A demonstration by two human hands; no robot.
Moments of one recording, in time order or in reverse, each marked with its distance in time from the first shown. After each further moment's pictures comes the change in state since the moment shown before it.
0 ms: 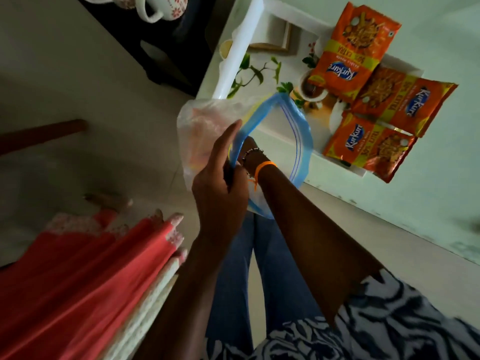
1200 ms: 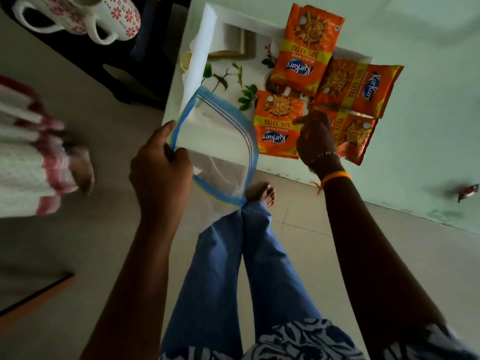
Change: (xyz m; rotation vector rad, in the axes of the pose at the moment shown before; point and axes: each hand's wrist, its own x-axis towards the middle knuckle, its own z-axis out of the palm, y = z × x) left_hand 0.048 -0.002 -0.024 0.286 -0.111 -0.199; right_hand -0.041 0.119 -0.088 -0.003 0.650 0.116
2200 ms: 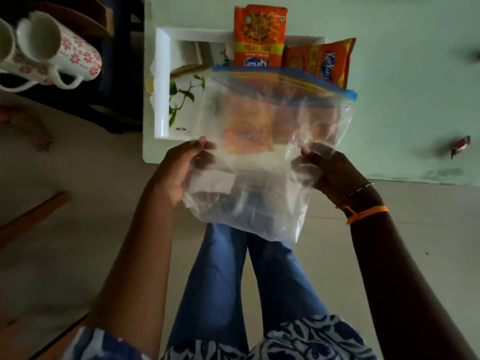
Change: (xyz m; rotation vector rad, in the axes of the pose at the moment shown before) left_hand 0.033 -0.001 0.065 -0.554 -0.749 -0.259; right_hand -0.081 0.069 -0.050 1.257 -0.303 0.359
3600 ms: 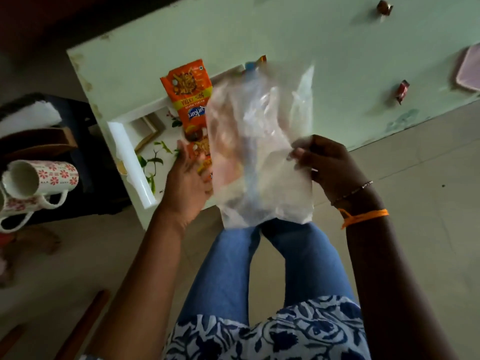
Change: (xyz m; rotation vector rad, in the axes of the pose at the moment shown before) left_hand 0.020 0.061 0.067 -0.087 -0.453 -0.163; right_hand -0.055 -0.029 -0.001 0.105 0.316 -0.275
